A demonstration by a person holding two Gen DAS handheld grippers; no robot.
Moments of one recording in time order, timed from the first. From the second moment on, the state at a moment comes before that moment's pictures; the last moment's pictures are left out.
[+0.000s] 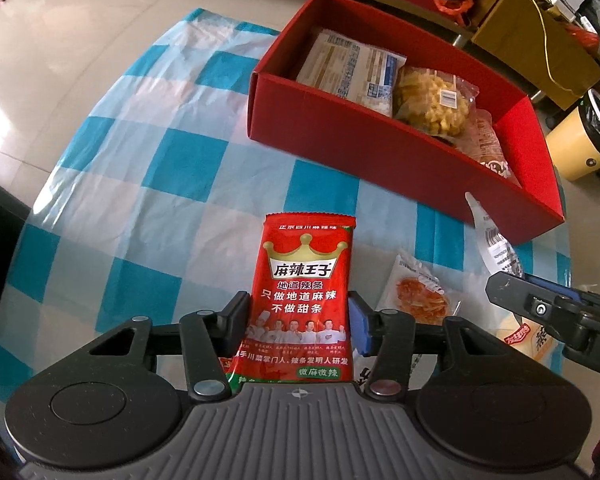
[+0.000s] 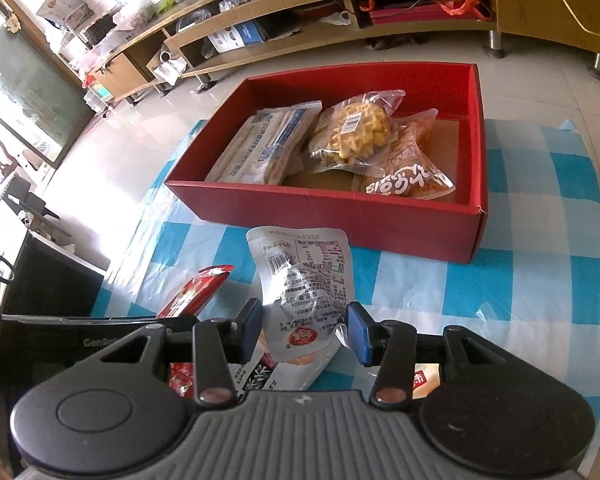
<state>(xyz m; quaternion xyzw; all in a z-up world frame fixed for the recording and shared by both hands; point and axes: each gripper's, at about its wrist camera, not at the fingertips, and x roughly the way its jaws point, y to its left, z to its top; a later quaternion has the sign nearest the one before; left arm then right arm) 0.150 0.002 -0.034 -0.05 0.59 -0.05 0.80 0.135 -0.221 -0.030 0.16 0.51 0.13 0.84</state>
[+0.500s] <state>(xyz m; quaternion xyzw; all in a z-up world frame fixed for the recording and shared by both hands) 0.147 0.008 -0.011 -0.08 0.58 -0.07 0.81 0.135 -0.224 -0.018 0.18 0.49 0.14 0.84</state>
